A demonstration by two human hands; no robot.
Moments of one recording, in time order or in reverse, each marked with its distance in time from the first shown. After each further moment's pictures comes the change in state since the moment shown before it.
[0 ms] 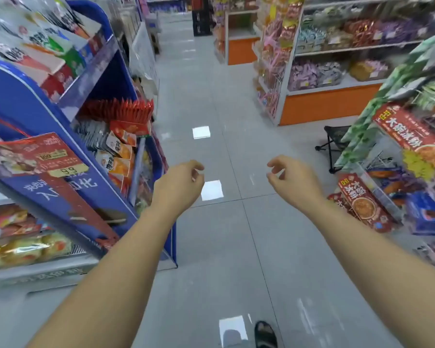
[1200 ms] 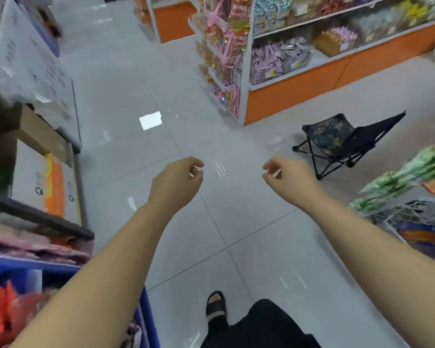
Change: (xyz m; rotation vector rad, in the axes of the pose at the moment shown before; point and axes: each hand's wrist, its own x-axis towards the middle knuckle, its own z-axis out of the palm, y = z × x) left_hand 0.572 0.036 0.110 -0.040 -0.271 0.104; right_hand 0.491 0.149 0.042 -0.057 -0.056 0.321
